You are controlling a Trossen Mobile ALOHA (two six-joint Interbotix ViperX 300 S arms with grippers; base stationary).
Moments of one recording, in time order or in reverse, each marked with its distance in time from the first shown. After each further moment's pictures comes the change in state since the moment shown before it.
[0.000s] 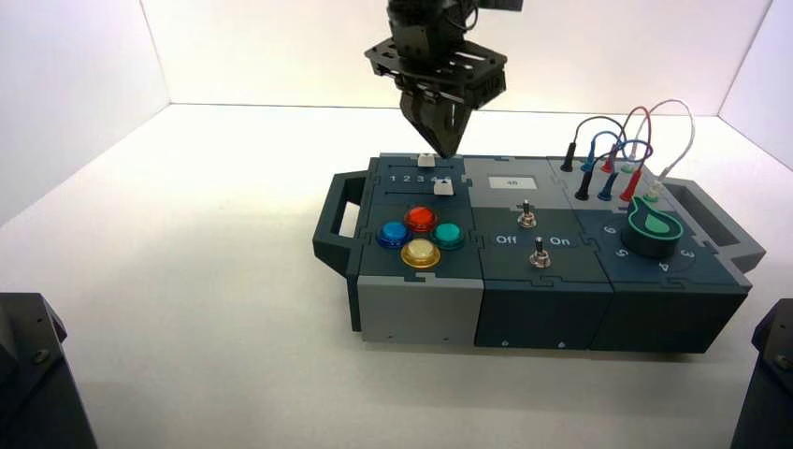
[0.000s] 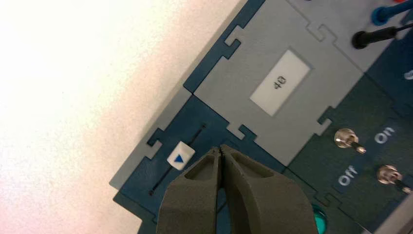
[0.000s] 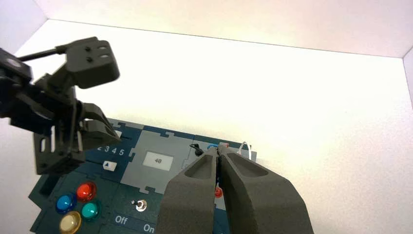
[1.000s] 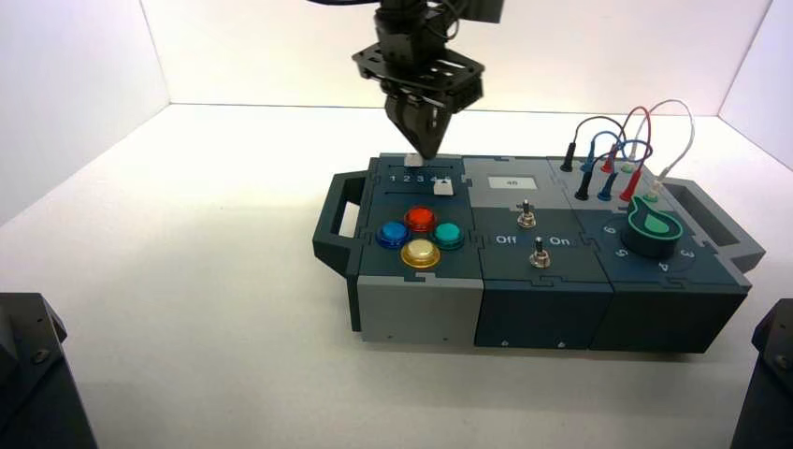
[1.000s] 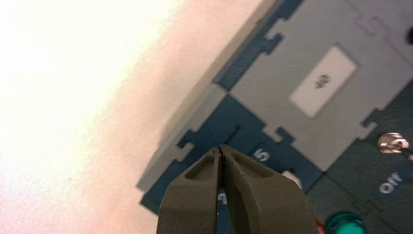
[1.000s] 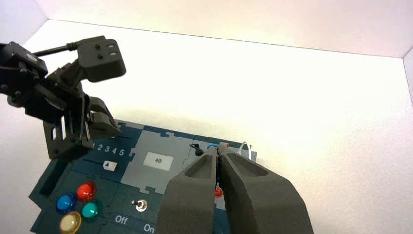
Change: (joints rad) left arm 0.064 0.034 -0.012 0.026 0.014 0.015; right arm 0.000 0.000 0.000 0.002 -0.002 0.000
